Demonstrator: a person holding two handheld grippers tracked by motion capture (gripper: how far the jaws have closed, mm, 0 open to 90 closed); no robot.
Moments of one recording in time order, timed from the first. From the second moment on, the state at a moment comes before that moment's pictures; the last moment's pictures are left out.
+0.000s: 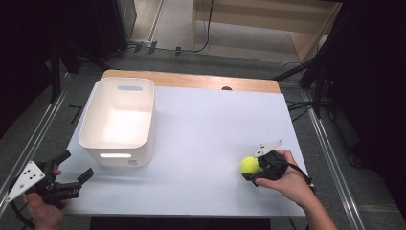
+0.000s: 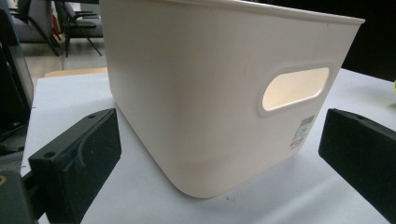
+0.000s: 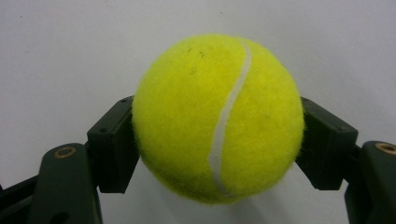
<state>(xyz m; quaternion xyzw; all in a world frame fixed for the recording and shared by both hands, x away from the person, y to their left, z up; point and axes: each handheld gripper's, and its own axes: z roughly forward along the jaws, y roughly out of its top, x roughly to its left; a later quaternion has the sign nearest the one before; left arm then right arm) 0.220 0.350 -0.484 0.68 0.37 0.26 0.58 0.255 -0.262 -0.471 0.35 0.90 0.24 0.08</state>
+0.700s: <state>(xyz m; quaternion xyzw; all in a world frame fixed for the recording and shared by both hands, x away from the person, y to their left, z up) 0.220 0.351 -0.484 0.68 0.37 0.26 0.58 0.265 -0.245 -0.458 0.33 0.91 0.25 0.08</state>
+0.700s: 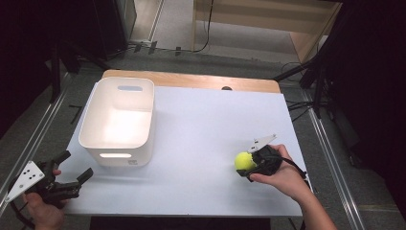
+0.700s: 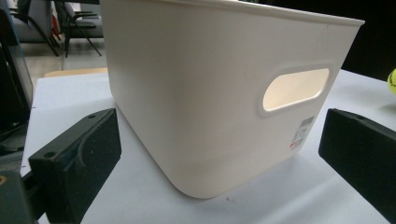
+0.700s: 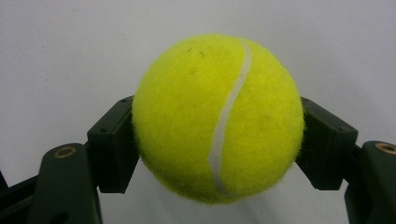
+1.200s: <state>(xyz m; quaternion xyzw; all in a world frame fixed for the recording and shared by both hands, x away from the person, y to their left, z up) 0.220 0.351 -0.484 0.68 0.36 0.26 0.58 0.273 -0.233 -0.449 0.32 0.91 0.25 0.08</state>
